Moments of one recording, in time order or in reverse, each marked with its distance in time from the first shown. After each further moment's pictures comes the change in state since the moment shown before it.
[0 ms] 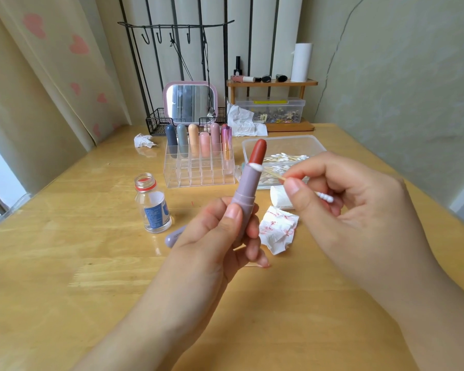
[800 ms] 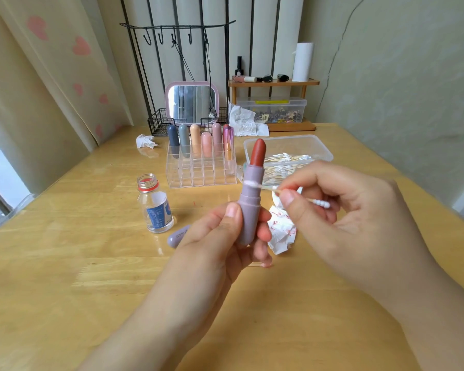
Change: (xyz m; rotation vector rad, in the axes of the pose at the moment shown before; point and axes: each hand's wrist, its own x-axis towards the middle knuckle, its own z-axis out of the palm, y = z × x) left_hand 0.002 -0.004 -0.001 -0.014 -0.036 -0.025; right_hand -0.001 -0.001 0.001 0.043 -0.064 -0.008
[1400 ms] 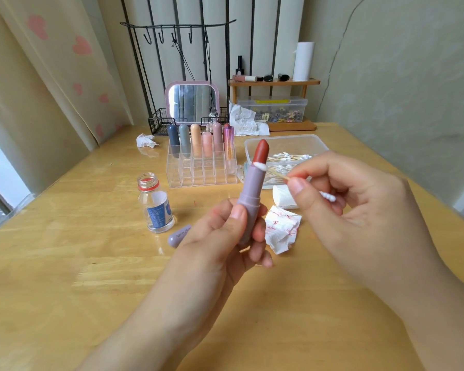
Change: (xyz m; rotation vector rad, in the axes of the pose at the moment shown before) left_hand 0.000 0.000 -0.002 -0.050 -0.013 -0.006; right_hand 0.002 0.002 -0.002 -0.030 0.054 0.015
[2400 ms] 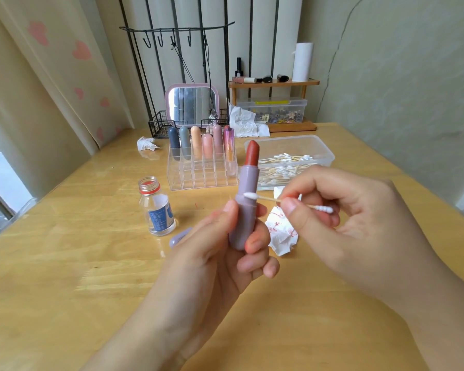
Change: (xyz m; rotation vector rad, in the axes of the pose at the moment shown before) left_hand -0.002 0.005 -0.003 -0.248 -0.174 -0.092; right_hand -0.002 -0.002 -0.001 0.058 -0.149 -0.014
